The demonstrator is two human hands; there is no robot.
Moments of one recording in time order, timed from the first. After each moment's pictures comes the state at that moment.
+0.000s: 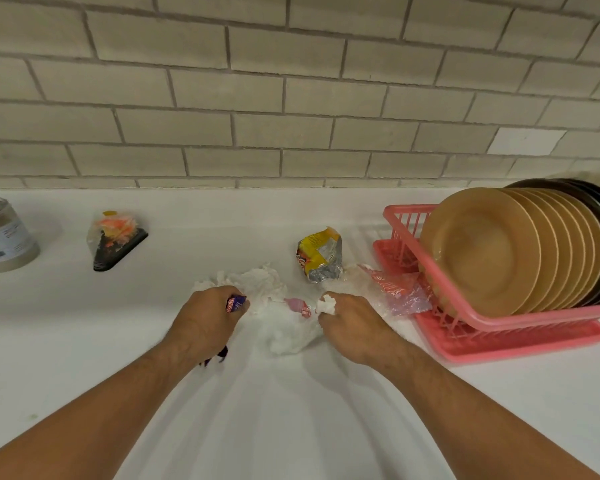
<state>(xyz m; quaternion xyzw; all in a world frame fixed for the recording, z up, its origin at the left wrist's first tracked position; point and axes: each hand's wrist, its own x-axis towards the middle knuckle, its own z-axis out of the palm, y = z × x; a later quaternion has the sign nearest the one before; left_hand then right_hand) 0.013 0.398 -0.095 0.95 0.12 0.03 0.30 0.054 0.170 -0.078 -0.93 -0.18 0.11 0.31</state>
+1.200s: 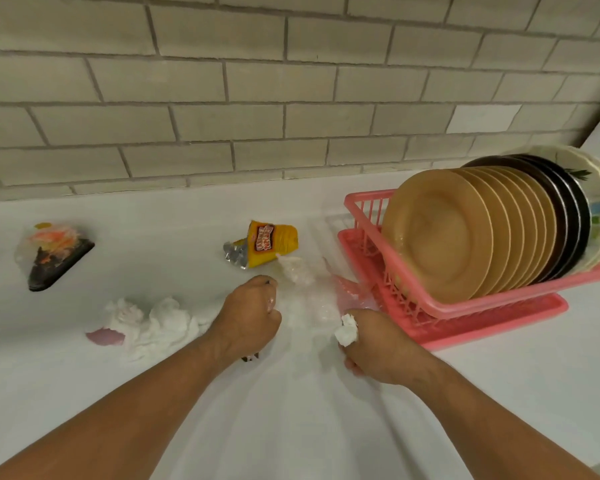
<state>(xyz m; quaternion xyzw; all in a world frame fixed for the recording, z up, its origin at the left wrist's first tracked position) 0.068 0.299 -0.110 0.96 -0.04 0.05 0.28 0.054 0.084 -0.094 -0.93 -0.09 0.17 0.31</state>
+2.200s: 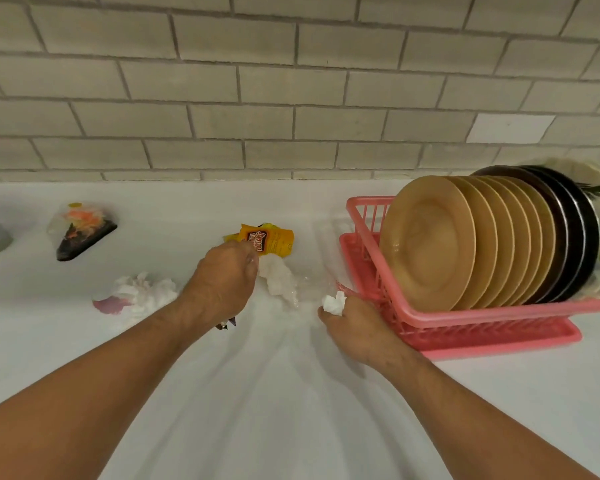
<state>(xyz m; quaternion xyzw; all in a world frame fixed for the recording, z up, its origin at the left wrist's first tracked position) 0.054 0.278 -0.052 0.96 0.06 0.16 0.24 0.080 0.066 -0.100 -0.92 -0.14 0.07 0.35</state>
